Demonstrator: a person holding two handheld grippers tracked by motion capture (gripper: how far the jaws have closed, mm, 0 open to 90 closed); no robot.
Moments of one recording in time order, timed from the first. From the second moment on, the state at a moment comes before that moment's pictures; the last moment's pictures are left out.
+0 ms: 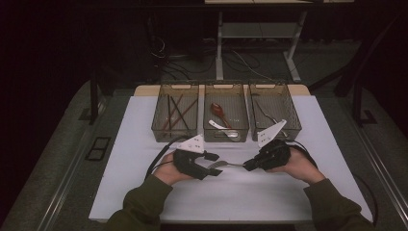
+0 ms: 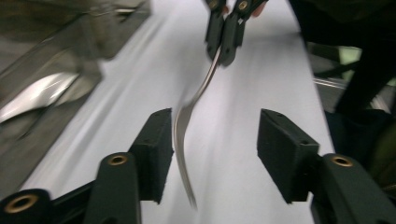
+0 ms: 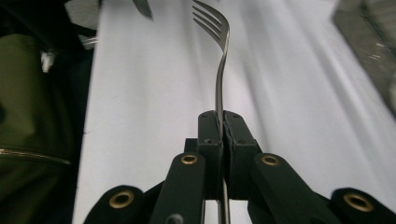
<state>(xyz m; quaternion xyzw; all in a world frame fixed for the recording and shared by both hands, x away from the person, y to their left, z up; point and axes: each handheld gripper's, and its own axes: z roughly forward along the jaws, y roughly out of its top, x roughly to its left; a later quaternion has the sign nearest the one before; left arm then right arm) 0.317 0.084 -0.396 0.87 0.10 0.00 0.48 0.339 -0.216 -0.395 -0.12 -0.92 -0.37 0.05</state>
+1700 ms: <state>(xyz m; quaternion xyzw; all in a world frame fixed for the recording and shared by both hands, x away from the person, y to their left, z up) 0.277 0.156 -0.435 0.84 0.28 0.10 0.45 0.431 -0.322 -0.362 -0.46 -0.79 -0.38 -0.16</state>
